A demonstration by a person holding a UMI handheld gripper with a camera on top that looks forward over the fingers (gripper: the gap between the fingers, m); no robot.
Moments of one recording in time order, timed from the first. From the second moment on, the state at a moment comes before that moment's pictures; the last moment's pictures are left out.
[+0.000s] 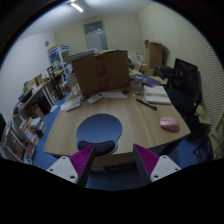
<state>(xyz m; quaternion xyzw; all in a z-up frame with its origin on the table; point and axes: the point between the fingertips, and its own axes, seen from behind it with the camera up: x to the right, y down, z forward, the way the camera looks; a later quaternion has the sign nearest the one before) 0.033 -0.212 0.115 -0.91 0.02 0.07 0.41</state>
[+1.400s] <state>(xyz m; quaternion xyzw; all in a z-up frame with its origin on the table) 0.316 -0.014 -0.019 -0.90 -0.01 0.02 0.44</state>
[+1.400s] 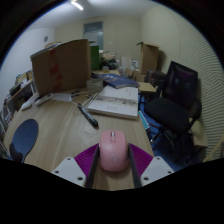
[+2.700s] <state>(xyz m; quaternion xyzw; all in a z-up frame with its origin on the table) -0.050 -0.031 -0.014 -0.91 -0.02 0.00 0.42</state>
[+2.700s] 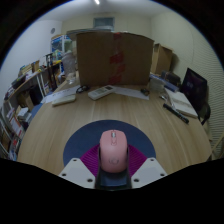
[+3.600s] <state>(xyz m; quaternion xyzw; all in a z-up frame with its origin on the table) 0.147 -0.204 0.083 -0.93 0.07 0.05 0.37</state>
